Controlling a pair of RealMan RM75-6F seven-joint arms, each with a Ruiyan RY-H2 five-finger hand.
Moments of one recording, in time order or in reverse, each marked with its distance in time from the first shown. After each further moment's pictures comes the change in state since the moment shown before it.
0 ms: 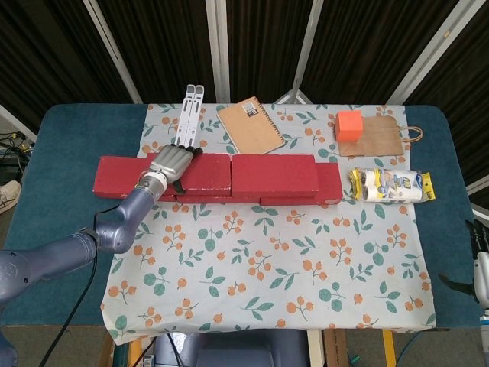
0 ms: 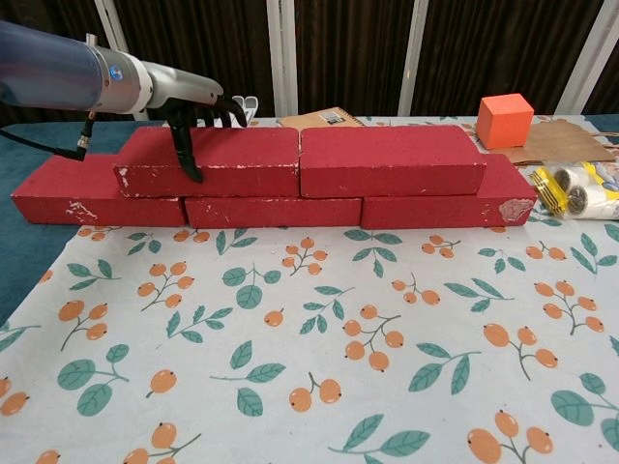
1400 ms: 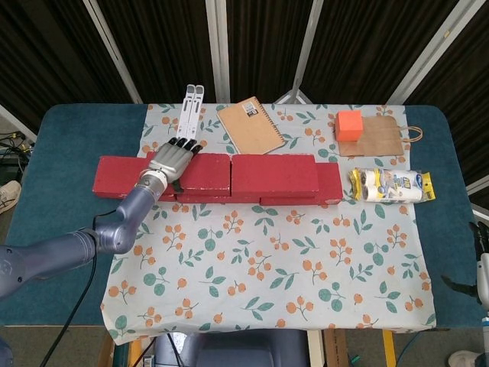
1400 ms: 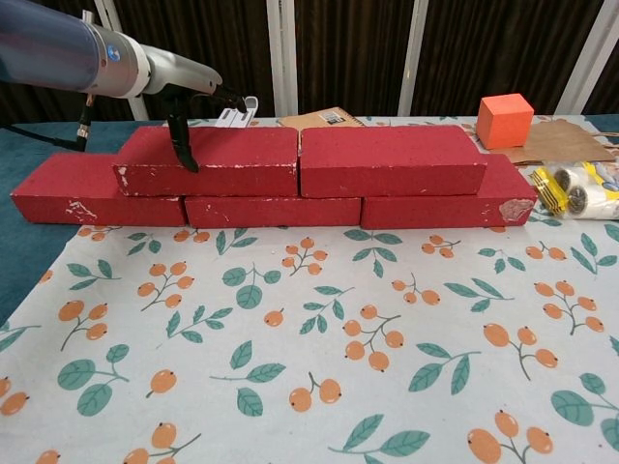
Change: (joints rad) left arm -0.073 0.080 0.044 -0.129 -0.154 0.044 0.090; right arm -0.006 0.010 0.004 -0.022 0.031 -0.001 -0.028
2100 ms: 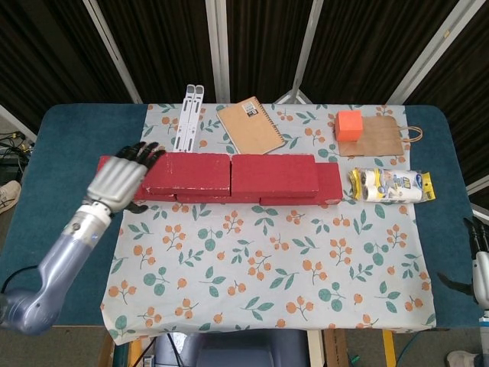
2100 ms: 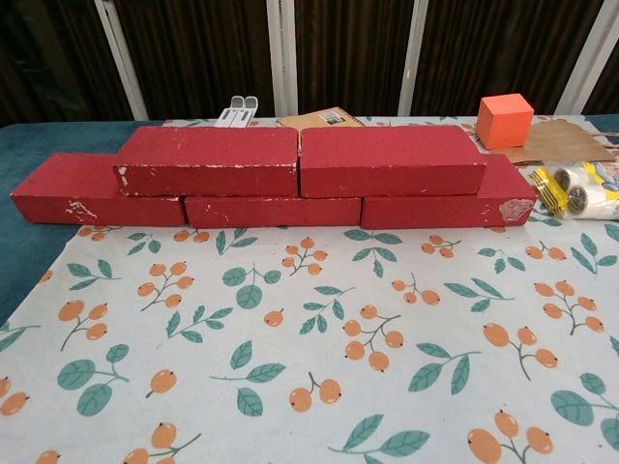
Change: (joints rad) left arm 0.265 0.475 0.072 -0.790 0.345 0.618 -0.080; right arm -0.004 -0.018 -0.008 0.030 -0.098 0.053 0.030
